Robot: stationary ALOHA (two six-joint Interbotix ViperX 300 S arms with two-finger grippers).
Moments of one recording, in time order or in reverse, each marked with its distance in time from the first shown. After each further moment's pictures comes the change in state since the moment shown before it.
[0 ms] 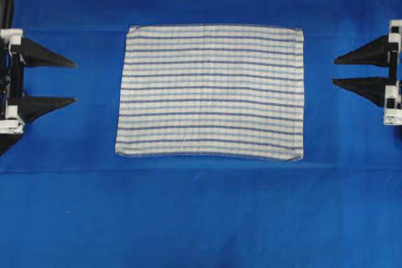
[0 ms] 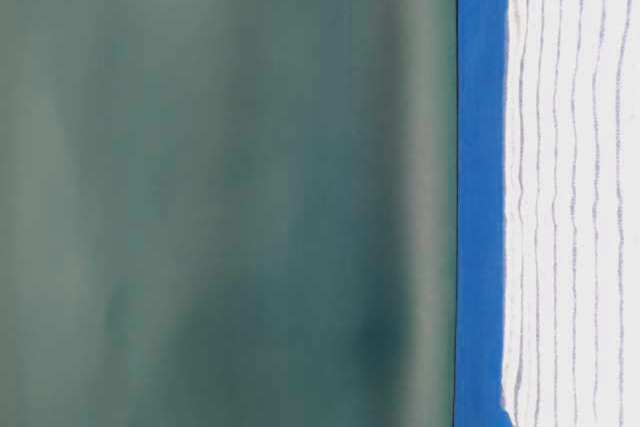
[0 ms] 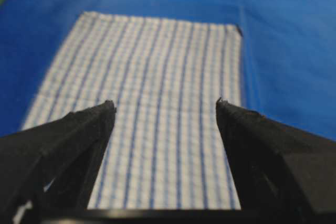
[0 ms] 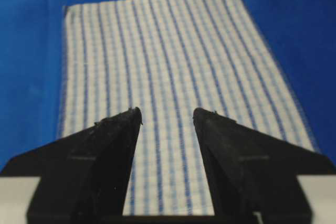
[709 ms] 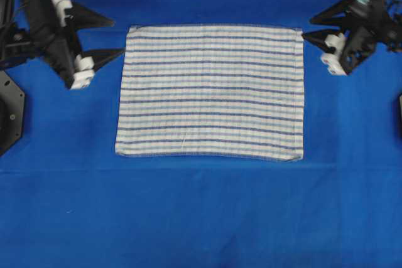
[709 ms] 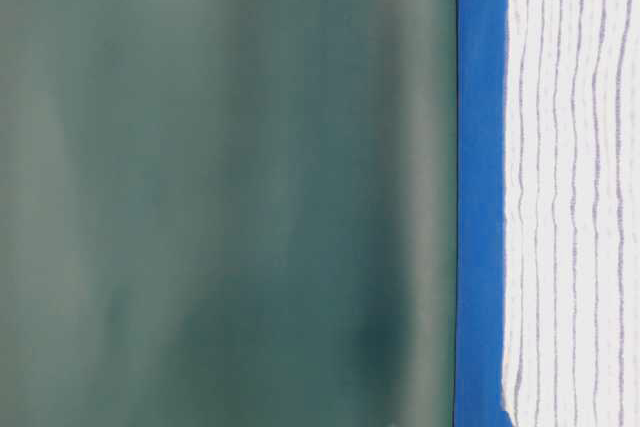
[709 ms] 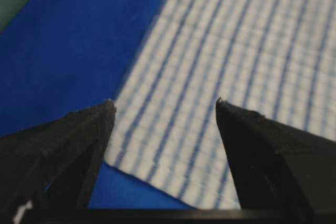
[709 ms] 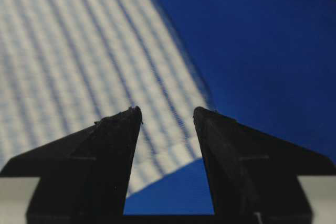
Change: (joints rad) left arm 0.324 0.695 -0.175 0.000 -0.210 0.043; right arm -0.324 0.551 -0.192 0.000 0.028 -0.008
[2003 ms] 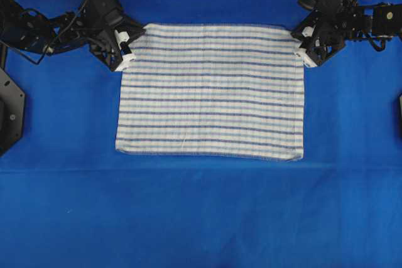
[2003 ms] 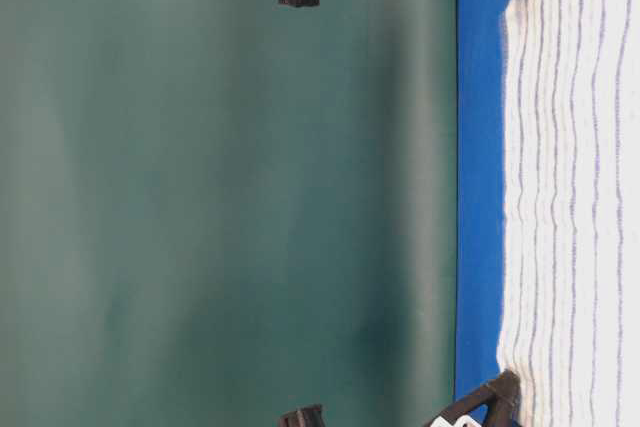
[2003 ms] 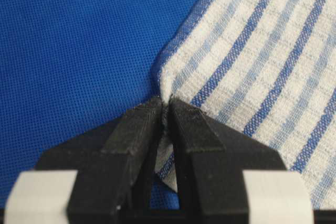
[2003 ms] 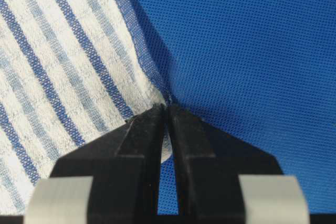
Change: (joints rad) left arm 0.123 0.545 -0.167 0.000 -0.094 0.002; right arm -0.084 0.373 -0.107 -0.021 -0.003 -0.003
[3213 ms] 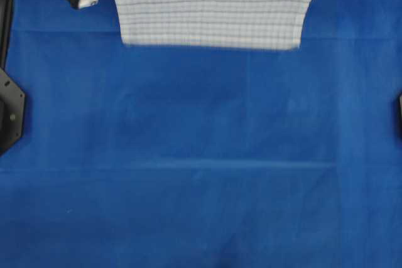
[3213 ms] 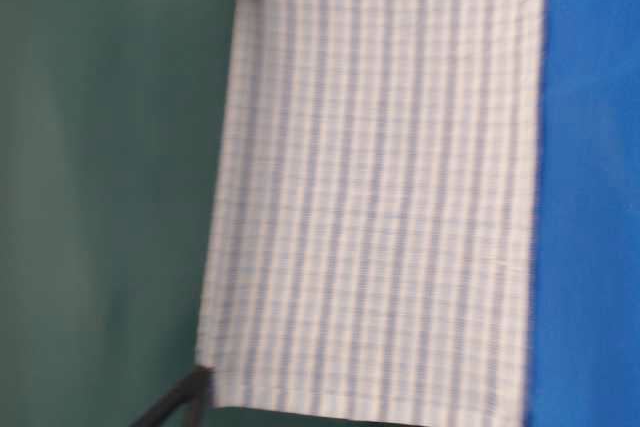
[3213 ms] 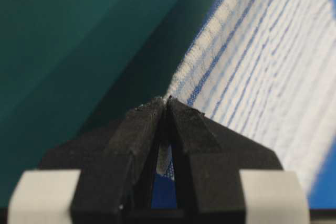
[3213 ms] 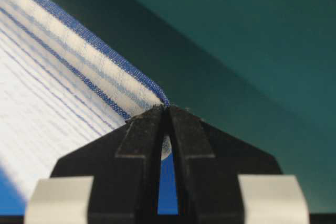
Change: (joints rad) left arm 0.091 -0.661 -0.192 0.000 0.387 0.169; right arm -0.094 -0.571 -0.147 -0.020 0.255 -0.002
